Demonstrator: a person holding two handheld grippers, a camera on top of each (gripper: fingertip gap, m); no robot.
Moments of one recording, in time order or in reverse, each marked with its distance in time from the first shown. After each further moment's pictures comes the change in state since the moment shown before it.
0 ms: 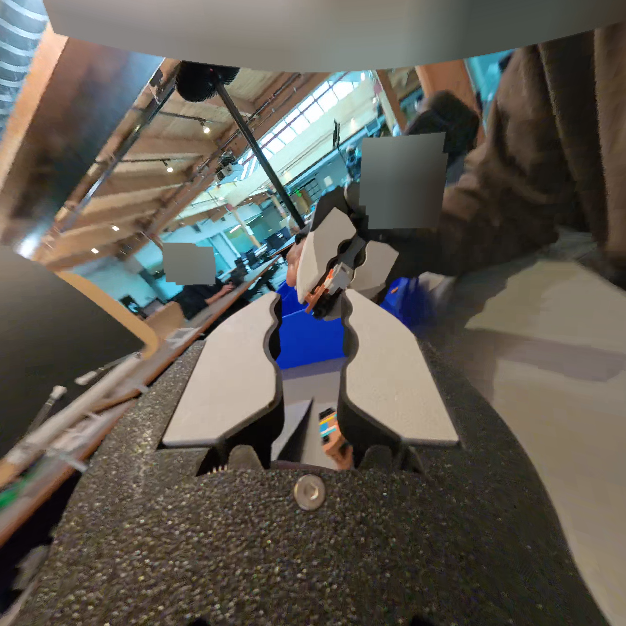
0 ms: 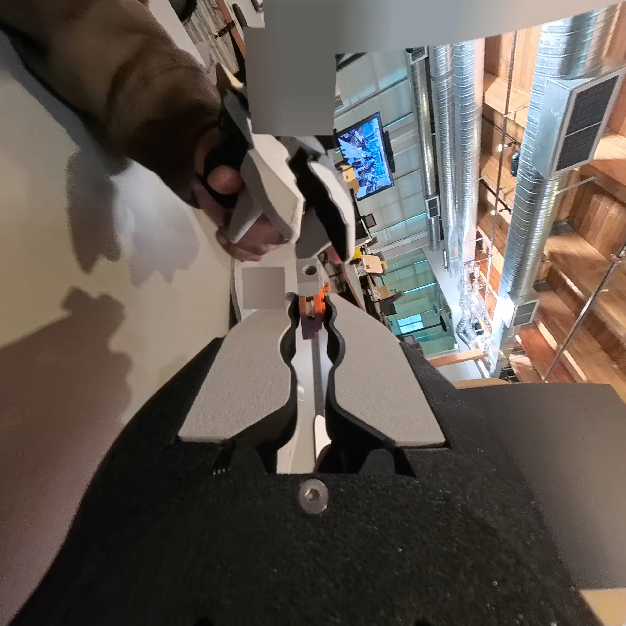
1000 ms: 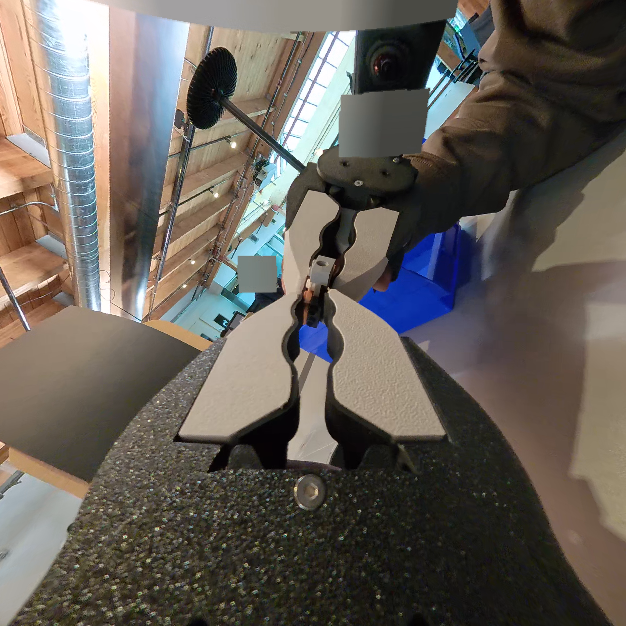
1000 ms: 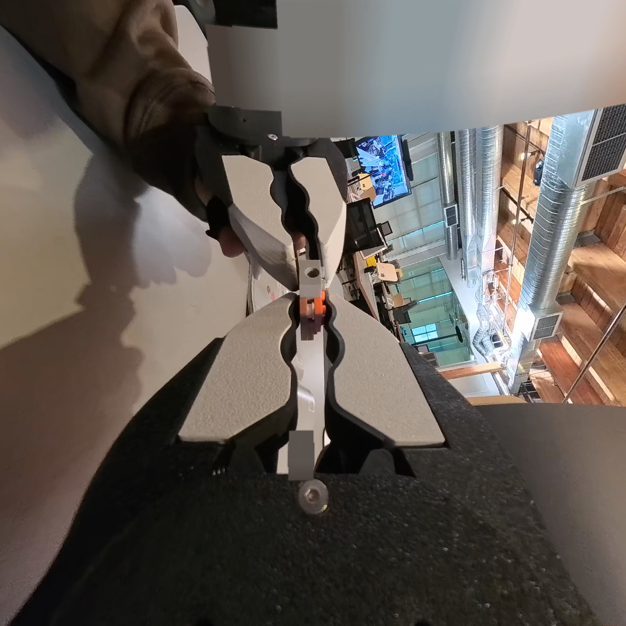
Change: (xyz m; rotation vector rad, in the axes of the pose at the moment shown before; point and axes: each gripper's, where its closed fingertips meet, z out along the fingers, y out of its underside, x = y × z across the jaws) left arm 0.018 0.000 0.013 -0.075 -0.081 0.378; right arm -0.008 -0.014 0.000 0.020 -0.053 -0.002
